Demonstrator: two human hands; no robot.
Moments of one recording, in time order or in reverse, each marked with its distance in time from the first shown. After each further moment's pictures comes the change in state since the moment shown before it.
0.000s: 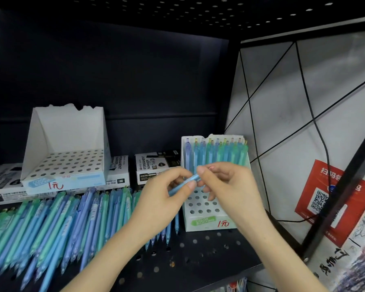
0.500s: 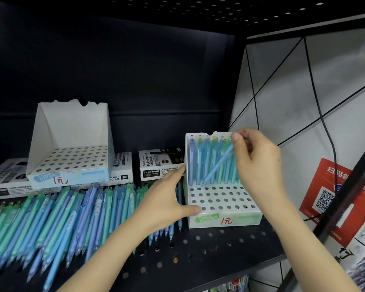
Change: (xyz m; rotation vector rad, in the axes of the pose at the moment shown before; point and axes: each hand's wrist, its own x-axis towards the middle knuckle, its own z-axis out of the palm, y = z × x) left_hand 0.003 -0.013 -0.001 0.325 -0.279 -0.251; right_hand 0.037 0.006 -0.023 -0.395 0.331 -0.336
